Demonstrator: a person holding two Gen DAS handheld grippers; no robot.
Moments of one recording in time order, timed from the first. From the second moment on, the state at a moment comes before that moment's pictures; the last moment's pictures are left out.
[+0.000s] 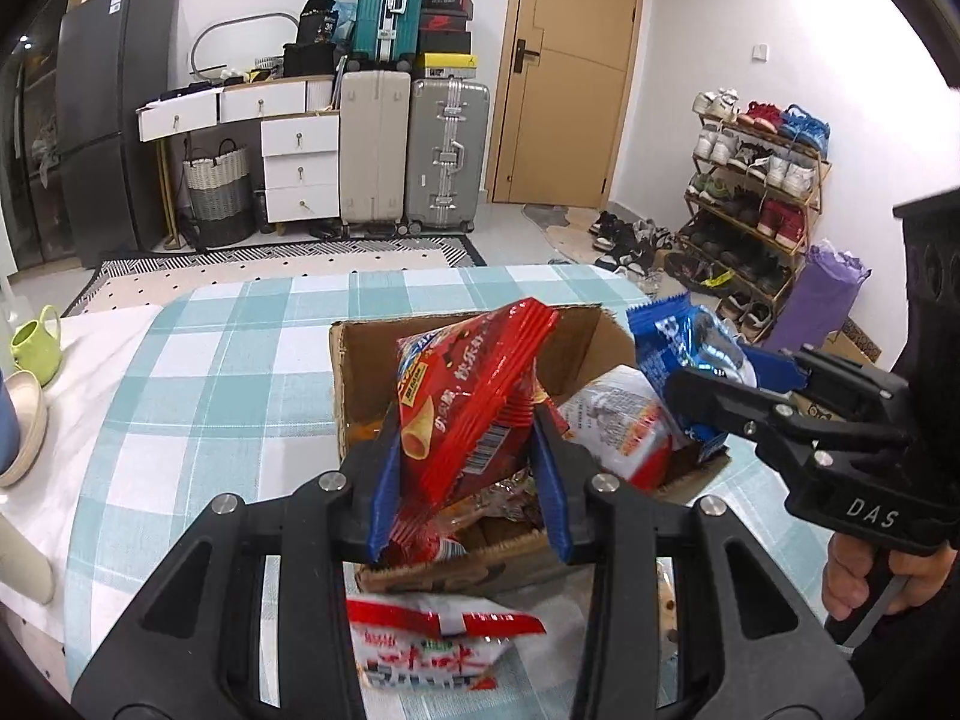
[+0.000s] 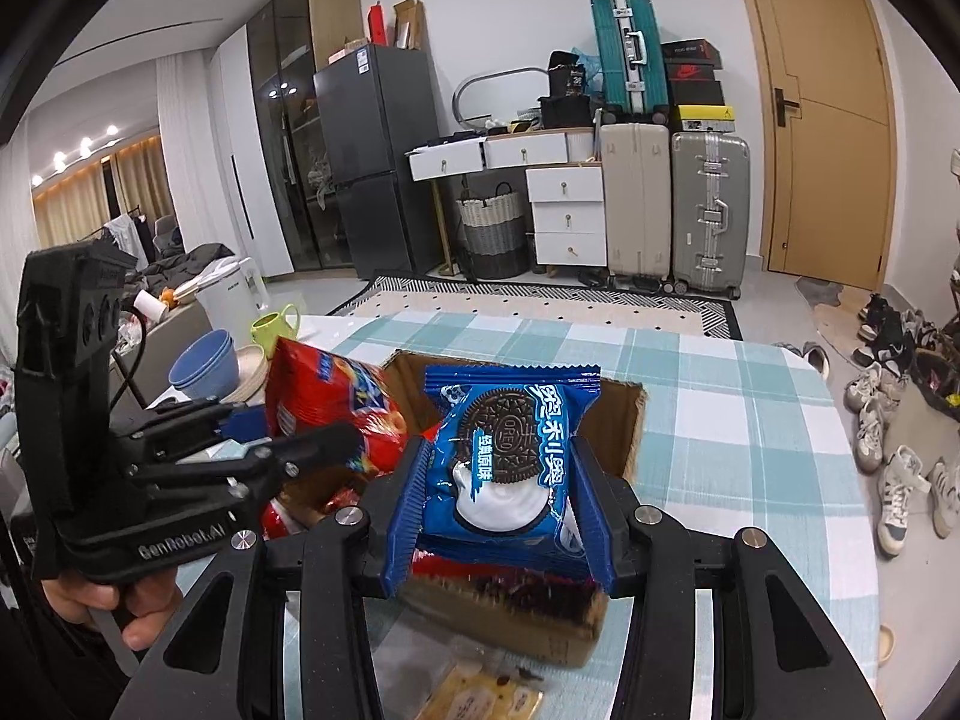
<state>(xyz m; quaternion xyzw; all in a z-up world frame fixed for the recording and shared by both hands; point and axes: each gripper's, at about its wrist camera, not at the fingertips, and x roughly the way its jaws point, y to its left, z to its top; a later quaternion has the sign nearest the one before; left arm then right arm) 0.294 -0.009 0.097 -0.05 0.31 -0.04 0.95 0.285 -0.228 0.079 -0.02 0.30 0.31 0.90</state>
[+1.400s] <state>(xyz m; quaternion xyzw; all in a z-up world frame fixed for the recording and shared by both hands) 0.220 0.040 0.024 -0.06 0.36 0.00 0.93 0.210 -0.276 -0.001 0.02 0.38 0.26 0.89</state>
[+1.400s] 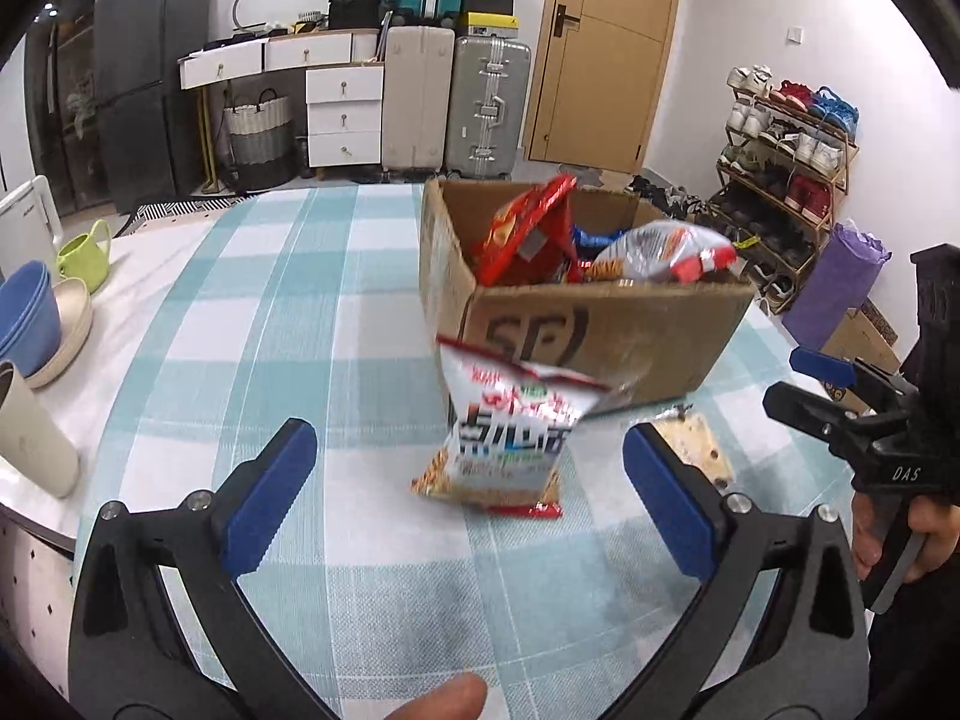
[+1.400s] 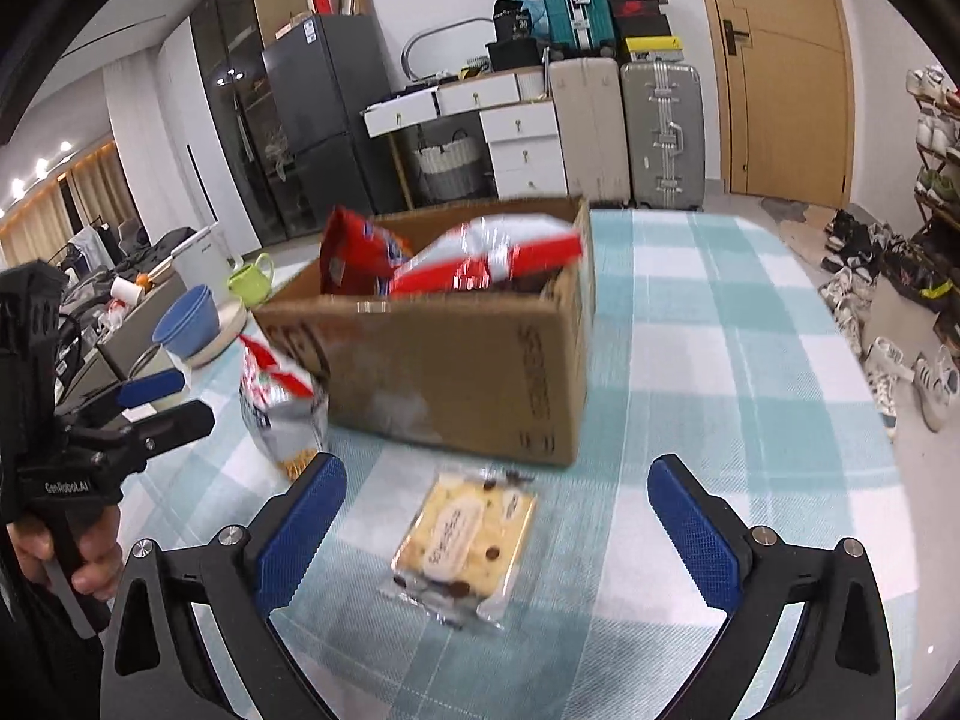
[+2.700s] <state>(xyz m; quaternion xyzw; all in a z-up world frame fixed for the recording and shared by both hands) 0.275 0.006 -0.042 -0.03 0.42 -0.01 0.91 0.225 -0.226 -0.054 -0.10 0.45 0.22 0.86</state>
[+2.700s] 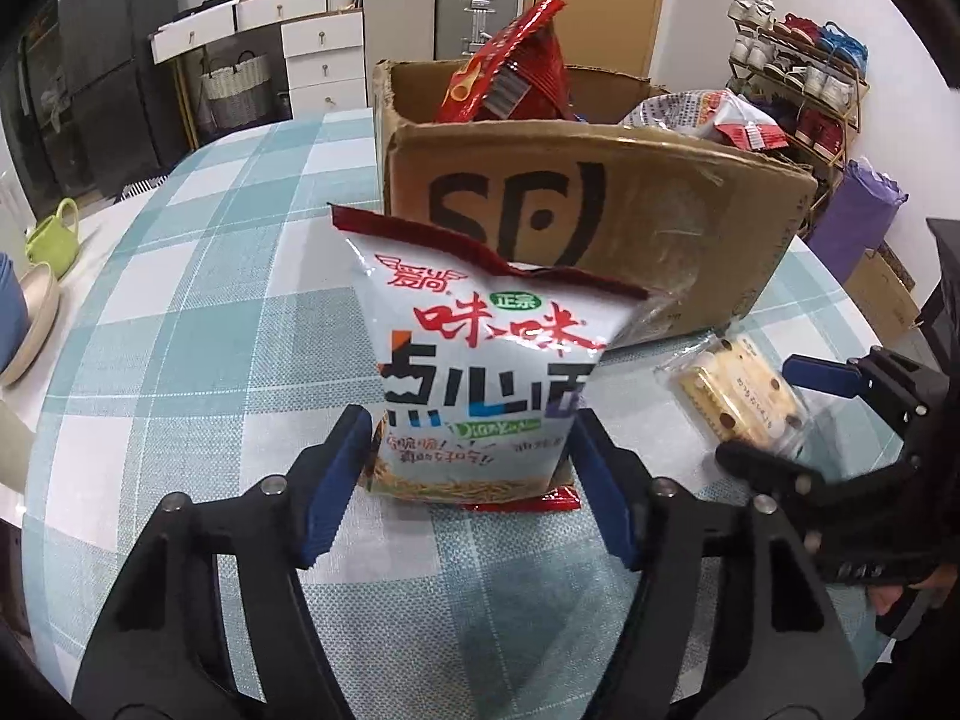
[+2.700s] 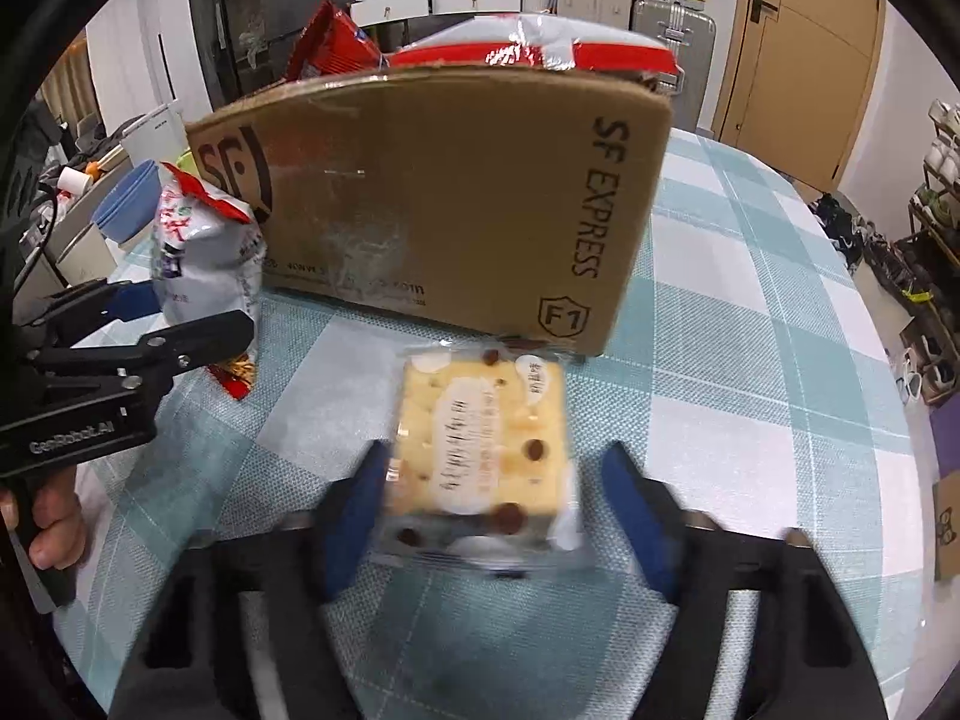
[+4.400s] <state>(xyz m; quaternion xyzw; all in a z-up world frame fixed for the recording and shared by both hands) 0.235 -0.005 -0.039 -0.03 0.41 -0.06 0.91 0.209 -0.256 -0.027 -0.04 0.40 0.25 0.88</state>
